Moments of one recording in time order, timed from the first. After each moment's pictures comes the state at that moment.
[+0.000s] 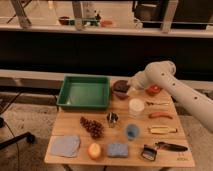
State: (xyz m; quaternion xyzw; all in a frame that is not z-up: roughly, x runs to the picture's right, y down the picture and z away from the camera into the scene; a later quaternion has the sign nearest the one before) arm 0.152 -0.016 0.816 -0.14 -0.16 0.13 0.97
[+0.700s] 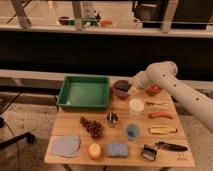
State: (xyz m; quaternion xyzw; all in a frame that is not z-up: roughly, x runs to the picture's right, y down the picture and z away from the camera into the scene) arm 0.172 -0.024 0.816 -0.12 -0.14 0.17 0.97
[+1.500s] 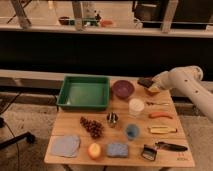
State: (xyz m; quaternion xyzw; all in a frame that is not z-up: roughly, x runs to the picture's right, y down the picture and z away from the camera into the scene) arm 0.304 -0.039 0.831 -0.05 -0.07 0.24 0.97
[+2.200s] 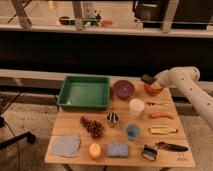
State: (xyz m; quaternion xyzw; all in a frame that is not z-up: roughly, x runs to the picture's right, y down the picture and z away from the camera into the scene) arm 0.345 -0.050 0.883 -0.02 -0.05 0.27 0.96
